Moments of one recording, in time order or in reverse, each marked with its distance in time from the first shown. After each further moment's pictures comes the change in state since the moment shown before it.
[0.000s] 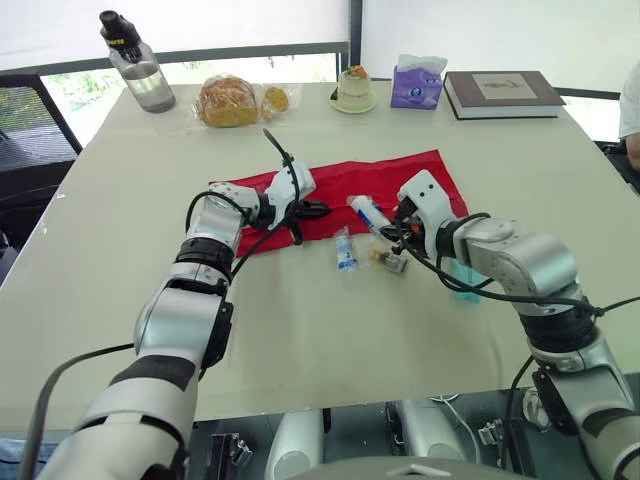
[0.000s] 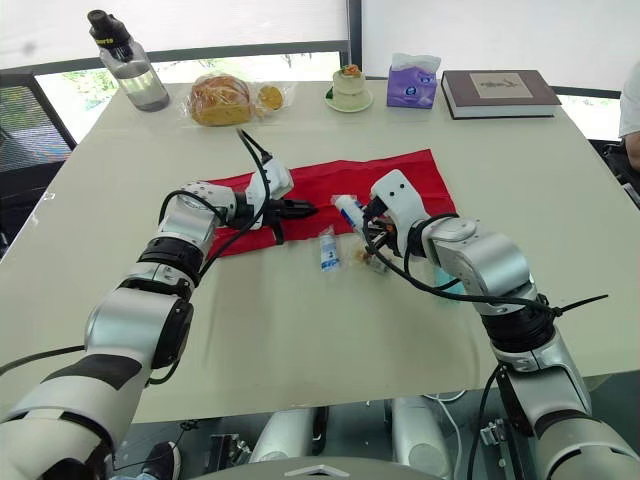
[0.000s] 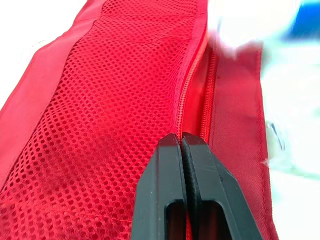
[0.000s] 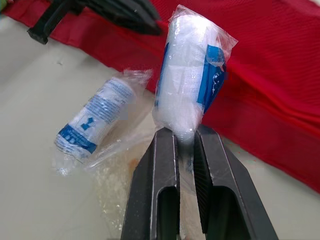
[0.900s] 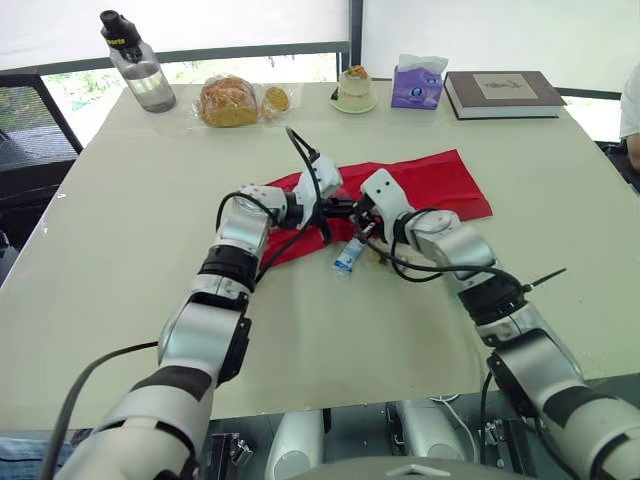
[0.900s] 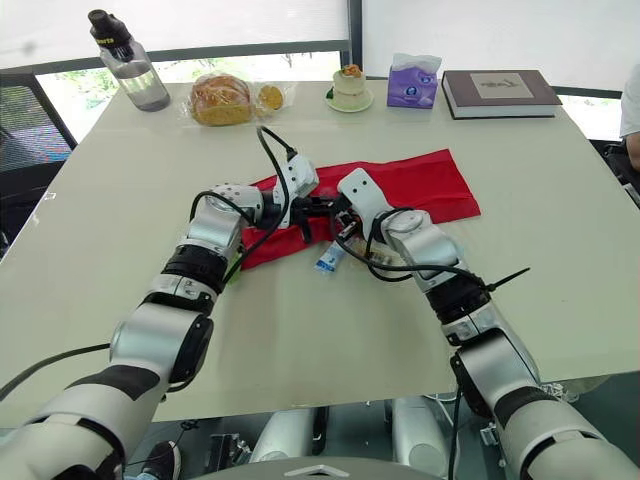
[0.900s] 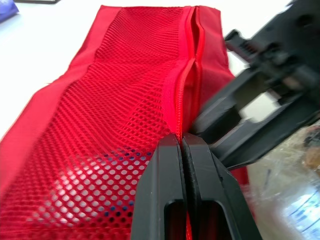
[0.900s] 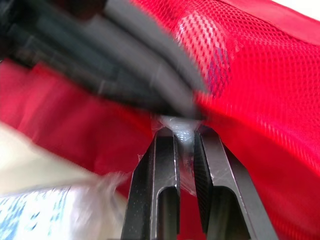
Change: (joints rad) left arm 0.097 -0.088 0.001 -0.286 -0.058 0.154 0.027; right arm -0.160 0.239 0.075 0.555 -0.261 -0.430 -0.038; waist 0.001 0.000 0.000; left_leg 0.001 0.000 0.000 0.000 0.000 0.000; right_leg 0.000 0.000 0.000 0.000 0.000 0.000
